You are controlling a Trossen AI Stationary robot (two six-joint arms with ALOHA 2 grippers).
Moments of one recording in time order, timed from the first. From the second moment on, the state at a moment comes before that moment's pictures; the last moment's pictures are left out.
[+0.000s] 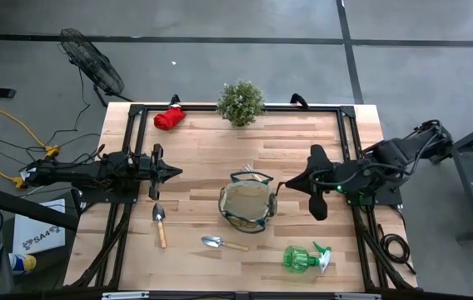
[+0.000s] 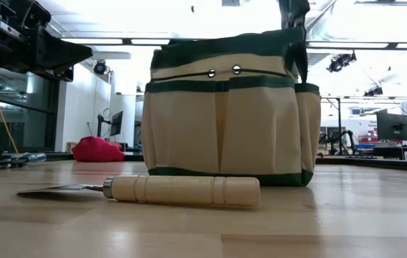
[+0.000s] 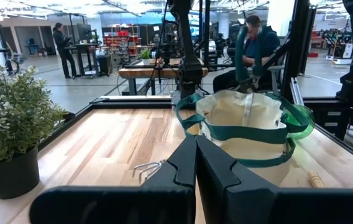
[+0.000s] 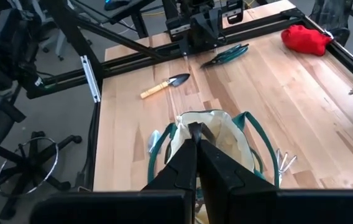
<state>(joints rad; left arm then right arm) -0.01 0.11 0.01 0.15 -0.04 0.02 0.47 1.22 1.47 -0.83 0.40 0.54</state>
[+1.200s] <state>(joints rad) -0.01 0.11 0.01 0.15 -0.04 0.02 0.61 1.20 1.47 -0.97 0.66 0.78</state>
